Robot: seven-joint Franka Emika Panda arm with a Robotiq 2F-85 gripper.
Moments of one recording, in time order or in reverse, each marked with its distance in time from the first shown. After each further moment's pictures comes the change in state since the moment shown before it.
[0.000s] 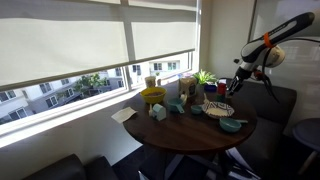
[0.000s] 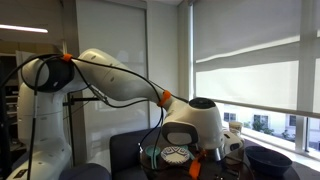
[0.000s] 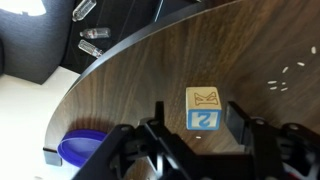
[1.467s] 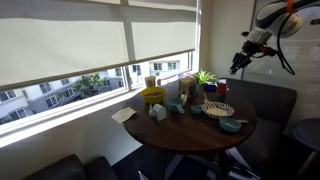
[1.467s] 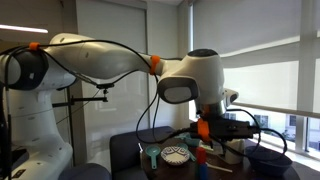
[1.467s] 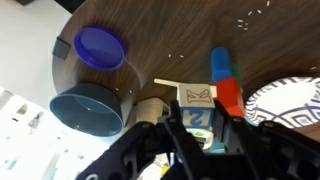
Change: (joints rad) arm -0.044 -0.156 0.001 0.188 0.035 -0.341 -0.281
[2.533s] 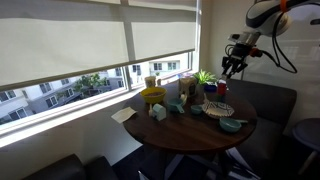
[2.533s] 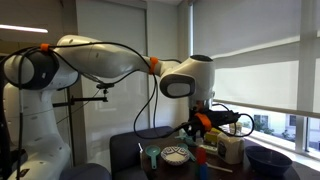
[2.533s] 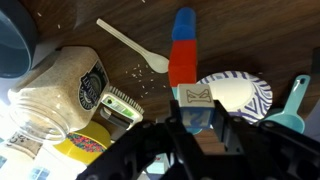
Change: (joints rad) arm 0.090 0.012 0.047 0.025 -0.031 -0.149 -0.292
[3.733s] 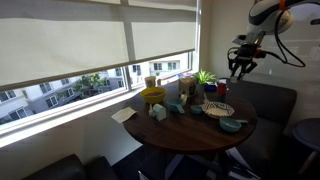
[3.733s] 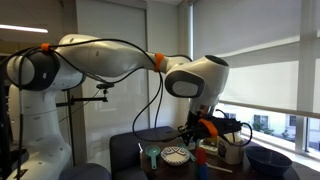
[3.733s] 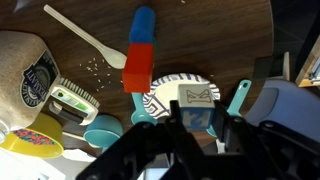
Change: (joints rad) arm -0.041 0.049 -0.048 0.076 0.030 -0.270 -0.192
